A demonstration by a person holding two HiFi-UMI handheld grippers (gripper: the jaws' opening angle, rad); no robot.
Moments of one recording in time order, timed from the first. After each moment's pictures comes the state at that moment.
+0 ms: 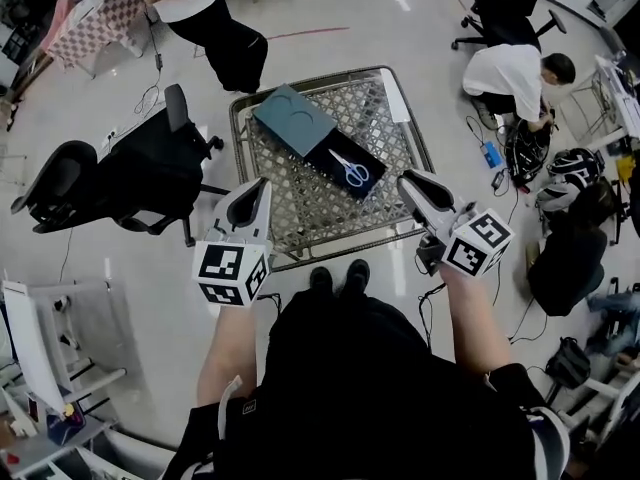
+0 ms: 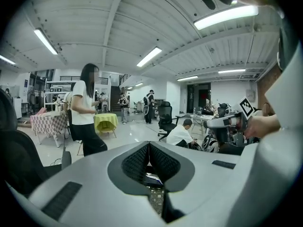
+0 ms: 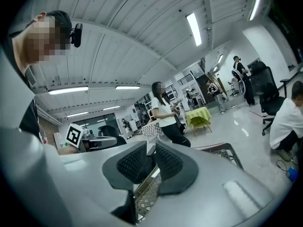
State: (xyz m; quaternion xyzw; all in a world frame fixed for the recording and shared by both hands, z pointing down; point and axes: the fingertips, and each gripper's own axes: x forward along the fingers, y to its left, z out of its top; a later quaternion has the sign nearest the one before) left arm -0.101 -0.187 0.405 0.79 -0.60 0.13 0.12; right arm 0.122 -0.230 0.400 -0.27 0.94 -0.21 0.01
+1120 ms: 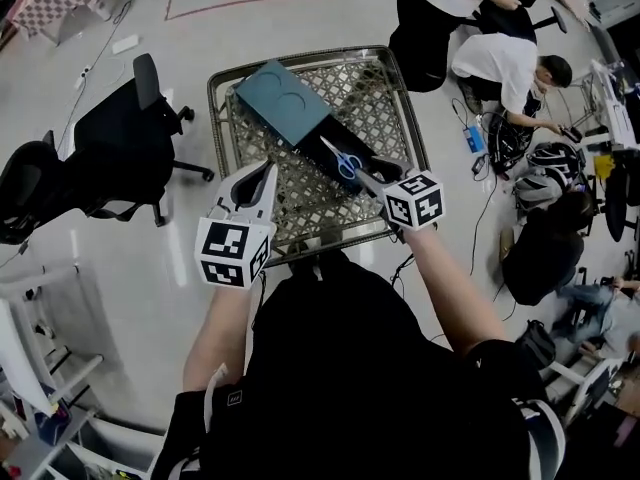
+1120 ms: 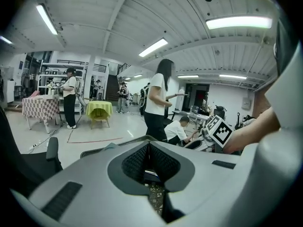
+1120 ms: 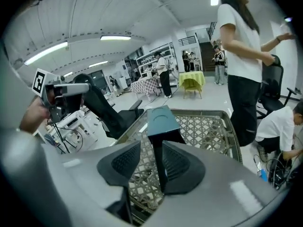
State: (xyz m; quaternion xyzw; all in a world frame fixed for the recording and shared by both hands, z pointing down) left arm -0.113 -0.244 0.475 0.80 -0.56 0.13 0.19; right arm 0.058 -0.299 0.600 -0.27 0.89 -0.24 -0.28
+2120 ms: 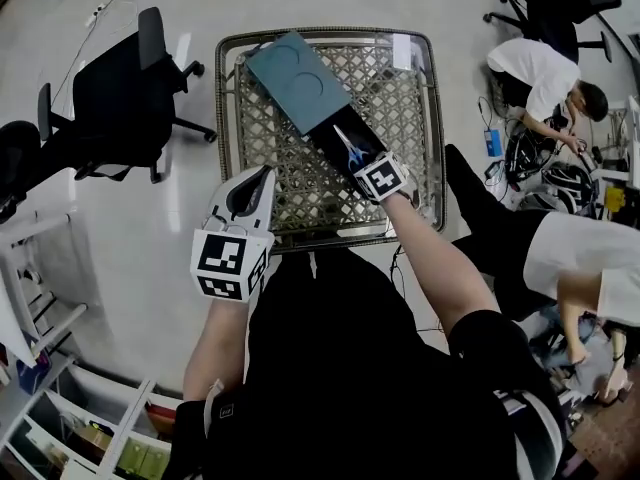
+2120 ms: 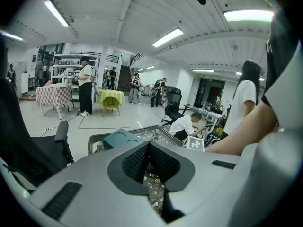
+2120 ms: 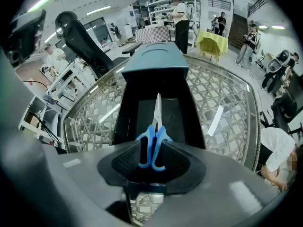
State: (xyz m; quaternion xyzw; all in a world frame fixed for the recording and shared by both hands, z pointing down) left arm -0.124 -0.246 0.521 0.74 -0.60 0.15 0.25; right arm 0.061 -0.326 0.788 -0.18 0.79 -0.20 -0.56
